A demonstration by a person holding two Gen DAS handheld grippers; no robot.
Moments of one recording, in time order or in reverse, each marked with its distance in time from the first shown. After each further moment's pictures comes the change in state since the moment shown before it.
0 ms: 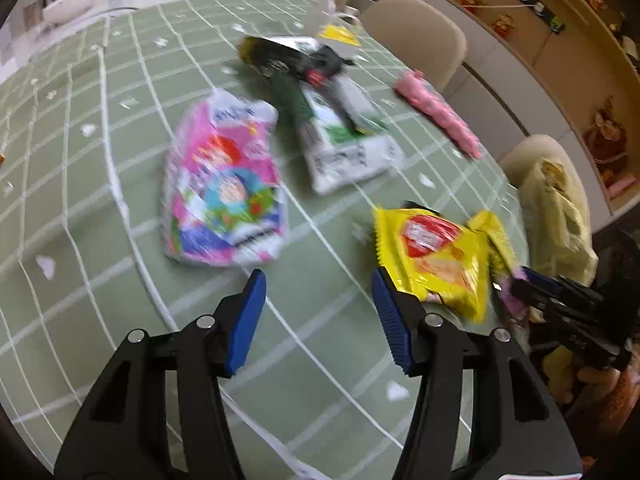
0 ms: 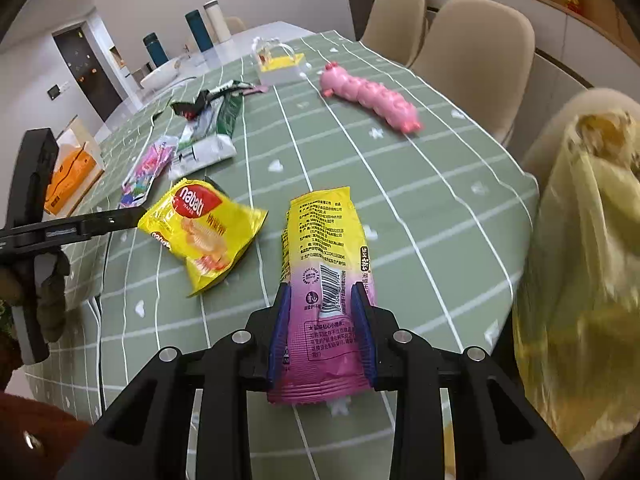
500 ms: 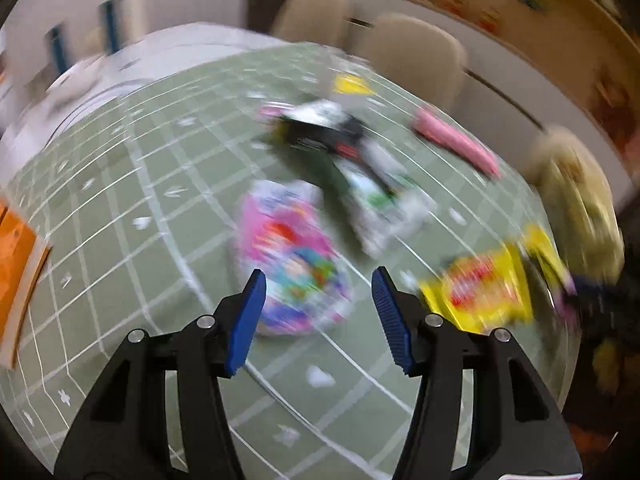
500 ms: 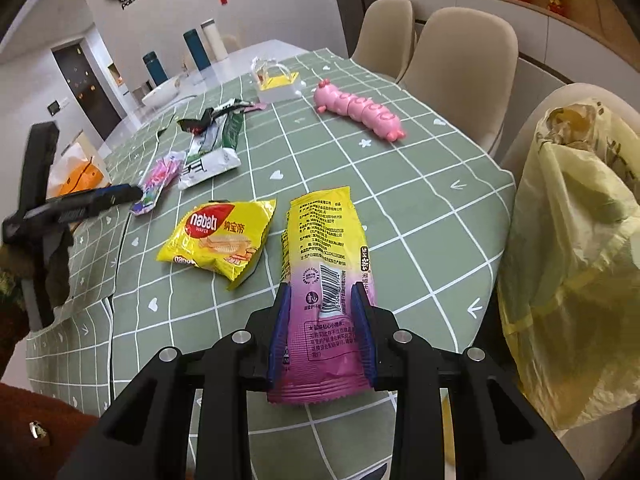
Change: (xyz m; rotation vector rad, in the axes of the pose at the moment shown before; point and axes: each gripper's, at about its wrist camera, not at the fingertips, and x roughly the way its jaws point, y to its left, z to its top) left arm -0.025 0.019 0.033 0.098 -0.148 0.183; right arm -0.026 -0.002 -0.012 0.029 -0.076 0.006
